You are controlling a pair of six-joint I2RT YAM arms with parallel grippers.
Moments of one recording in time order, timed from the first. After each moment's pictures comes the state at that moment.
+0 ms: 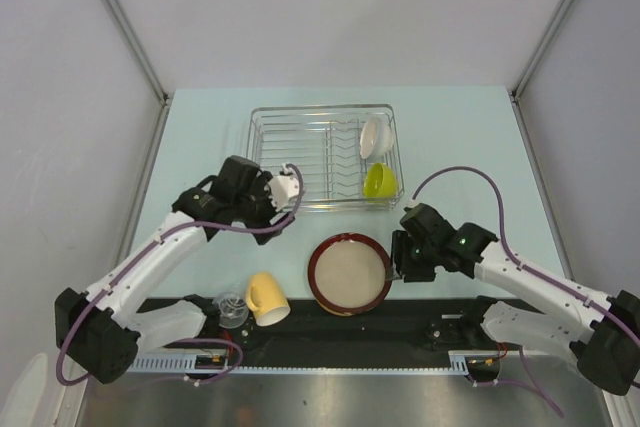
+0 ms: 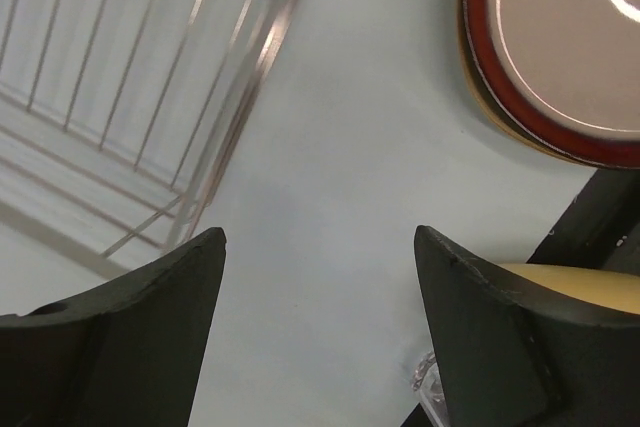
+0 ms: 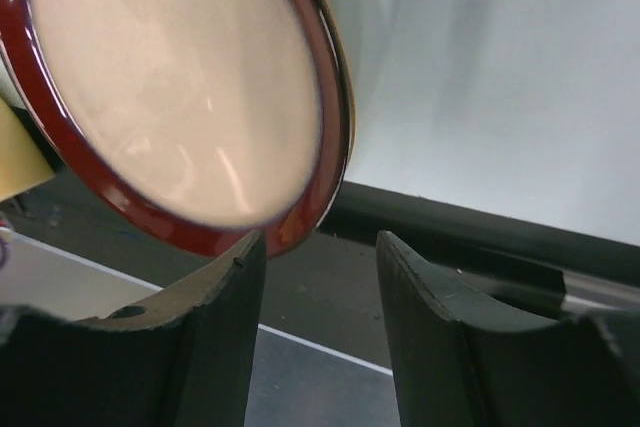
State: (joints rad) left arm -0.50 1.09 0.95 -0.75 0.23 0.50; right arm 0.82 0.98 0.70 -0.83 -0.05 0.84
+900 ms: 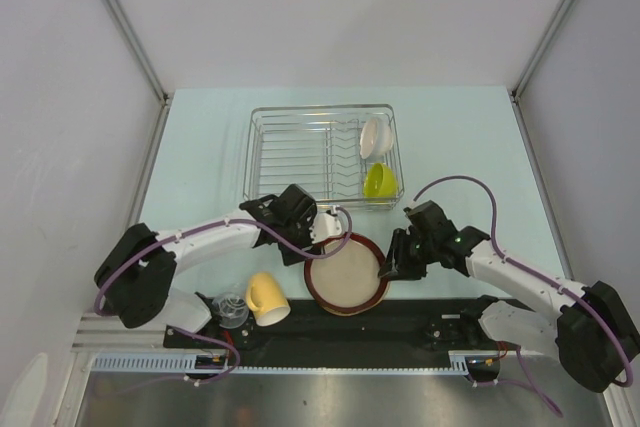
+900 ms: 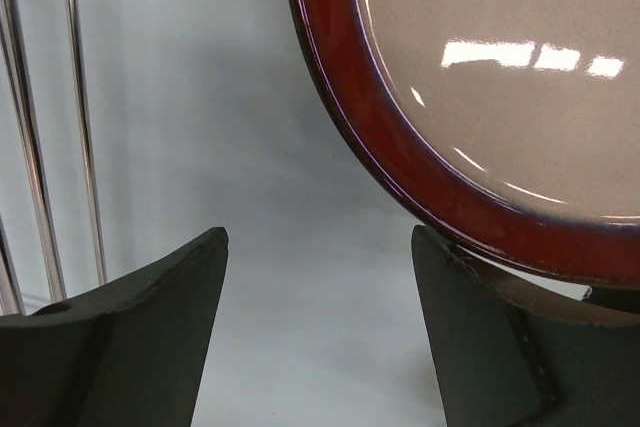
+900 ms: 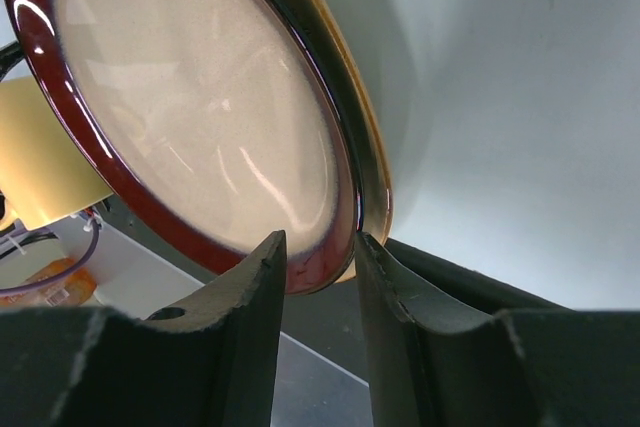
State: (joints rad) left arm -0.79 1.42 0.81 -0.51 0.11 0.57; right arm 0.64 1.06 0.52 -0.50 -0.33 0.83
